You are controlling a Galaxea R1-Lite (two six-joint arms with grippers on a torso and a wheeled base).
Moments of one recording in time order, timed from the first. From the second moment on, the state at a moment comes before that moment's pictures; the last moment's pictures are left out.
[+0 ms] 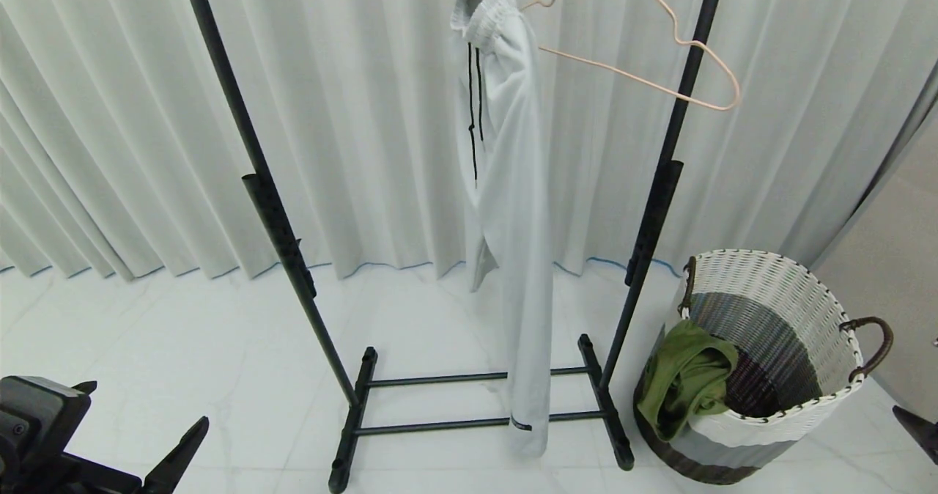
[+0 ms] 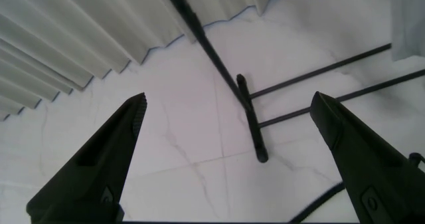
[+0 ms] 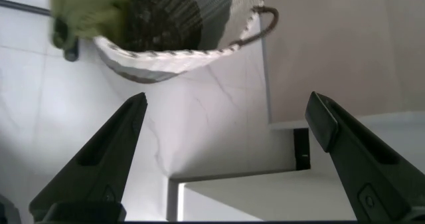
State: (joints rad) left arm 0.01 0.98 0.00 -0.72 0.00 0.45; right arm 0.19 0.99 -0.45 0.00 -0.44 -0.34
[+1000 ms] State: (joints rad) left arm 0.00 0.99 0.00 -0.72 0.00 0.45; right arm 0.20 1.09 -0.35 -0.05 -0.20 -0.47
